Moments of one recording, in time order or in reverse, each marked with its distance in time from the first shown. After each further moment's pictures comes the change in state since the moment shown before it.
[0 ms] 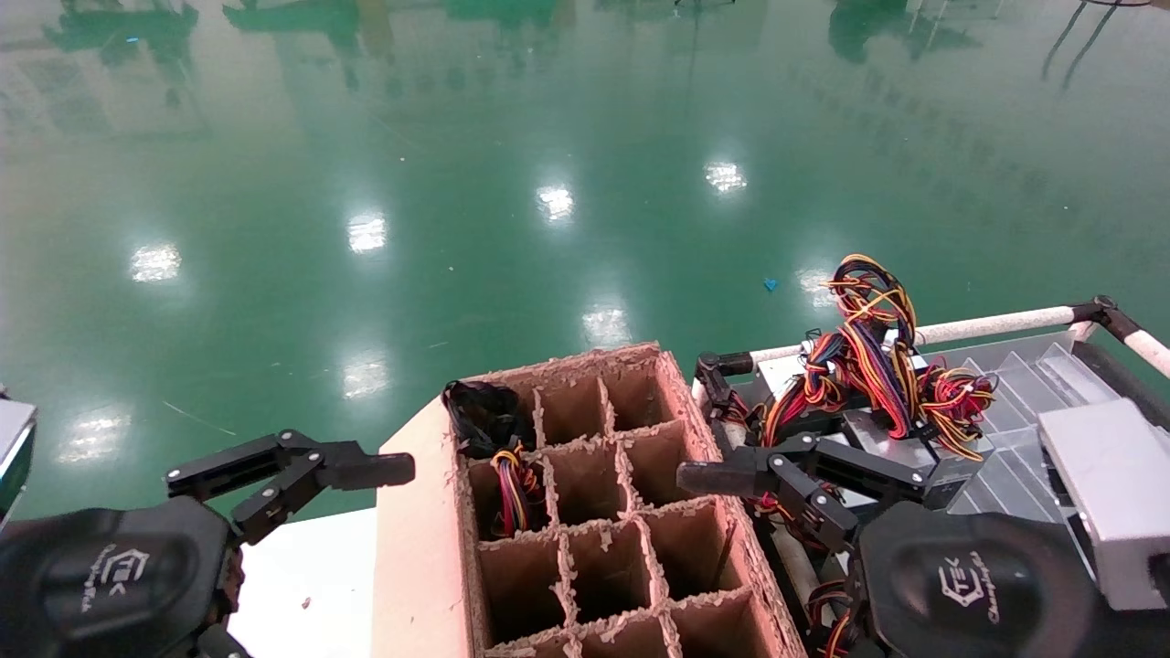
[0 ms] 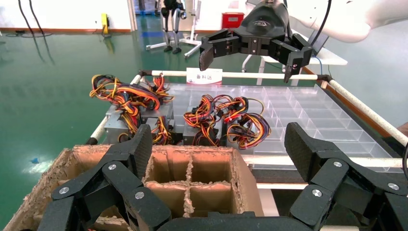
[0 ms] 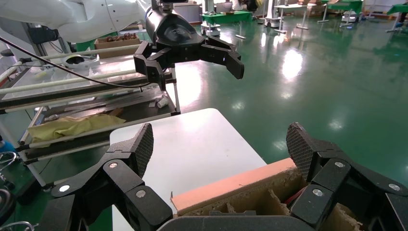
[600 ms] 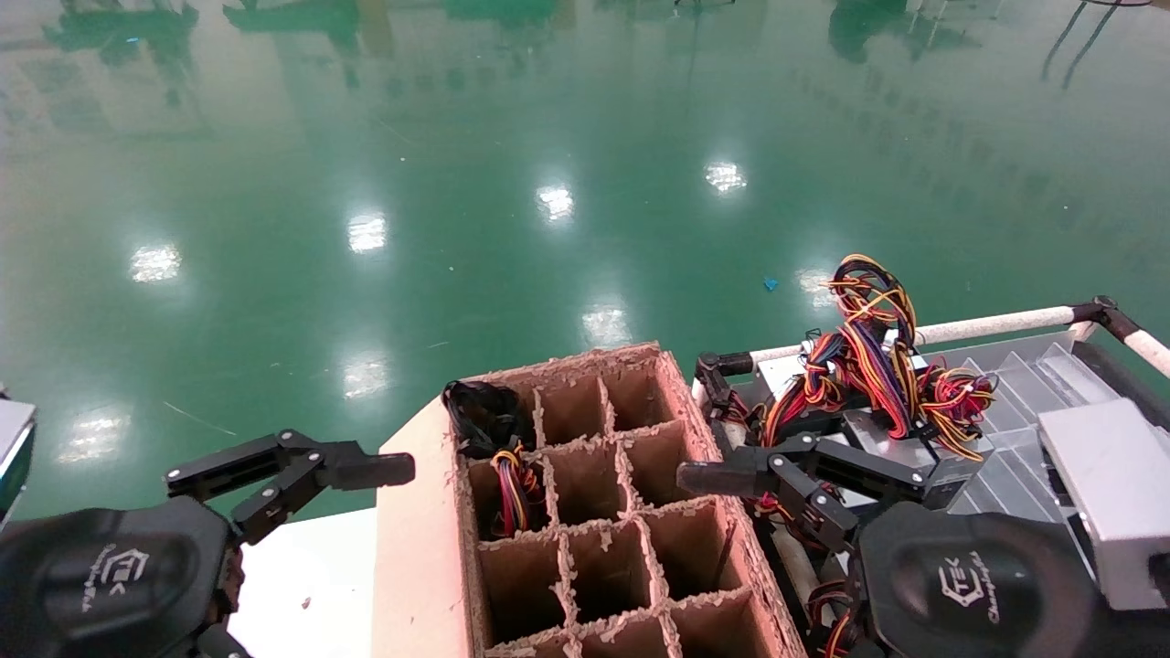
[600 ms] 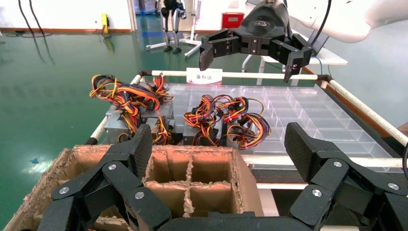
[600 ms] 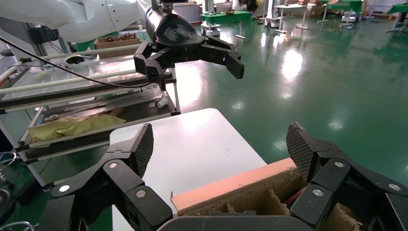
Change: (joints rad) left arm 0.000 0.000 0.000 0.000 0.000 0.000 0.000; right arm 0.000 0.000 0.000 0.000 0.000 0.000 0.000
